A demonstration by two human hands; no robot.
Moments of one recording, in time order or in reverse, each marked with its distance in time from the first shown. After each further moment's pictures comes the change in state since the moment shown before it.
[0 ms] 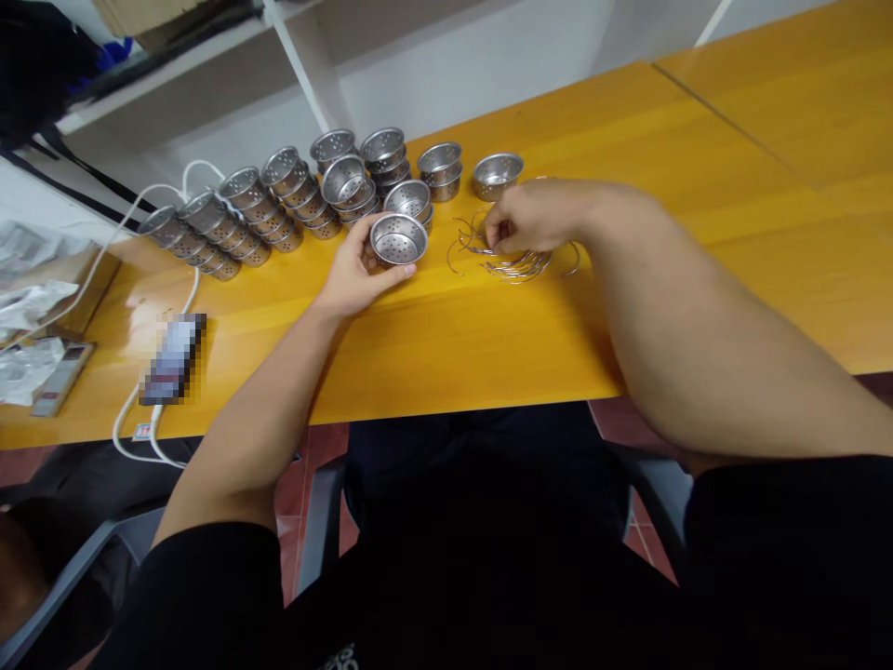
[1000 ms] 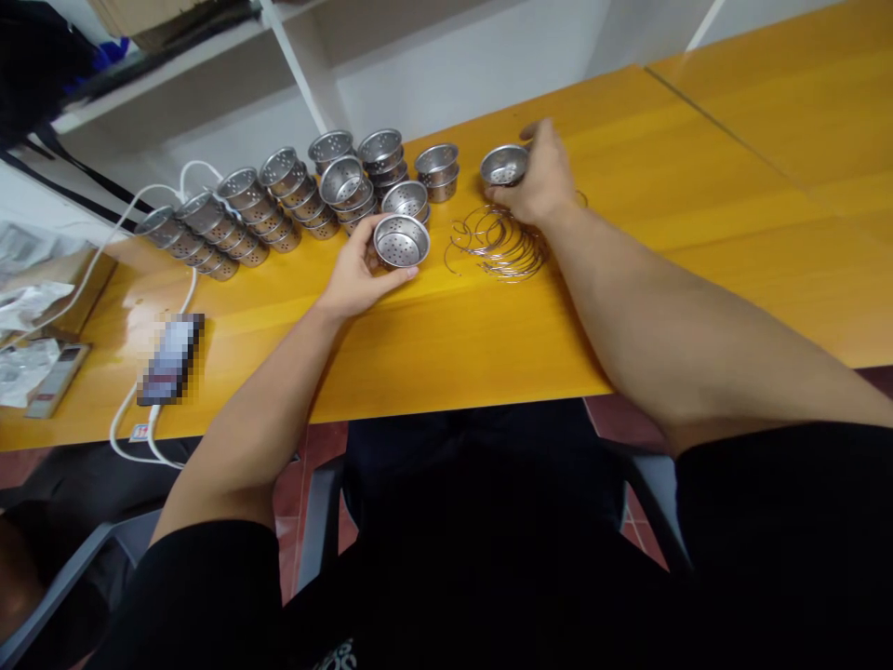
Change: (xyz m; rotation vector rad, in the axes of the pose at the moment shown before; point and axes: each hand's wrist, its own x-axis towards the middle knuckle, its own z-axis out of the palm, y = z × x) left_hand -0.001 0.017 0.006 0.003 -0.007 0.000; right_hand 0.036 0.018 0.029 0.397 0.692 0.367
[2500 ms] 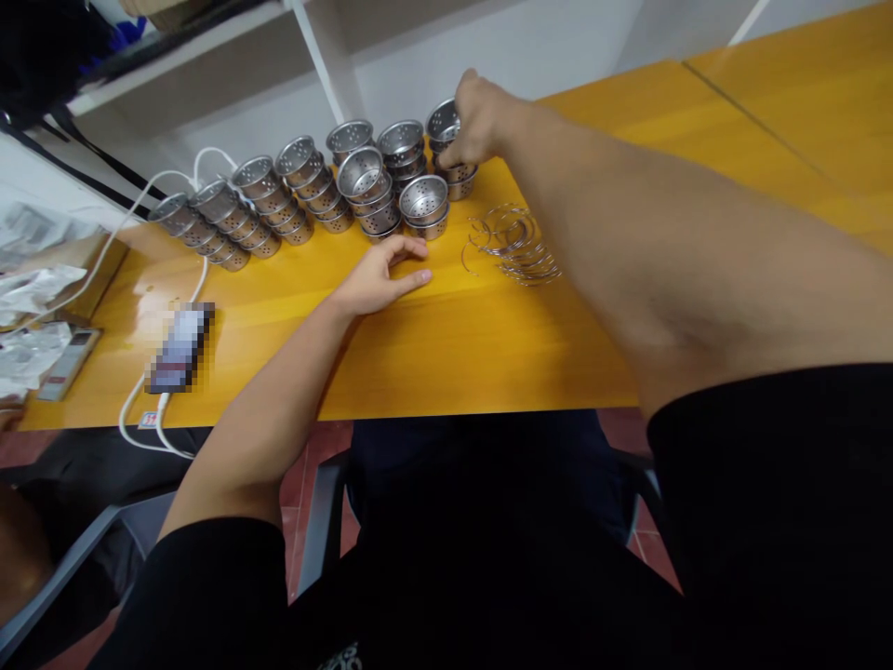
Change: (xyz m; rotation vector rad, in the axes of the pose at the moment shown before) left_hand -0.003 -0.005 -0.003 -0.034 -0.159 -0.049; right_hand 0.048 -0.134 -0.003 -0.229 -0.294 -0.154
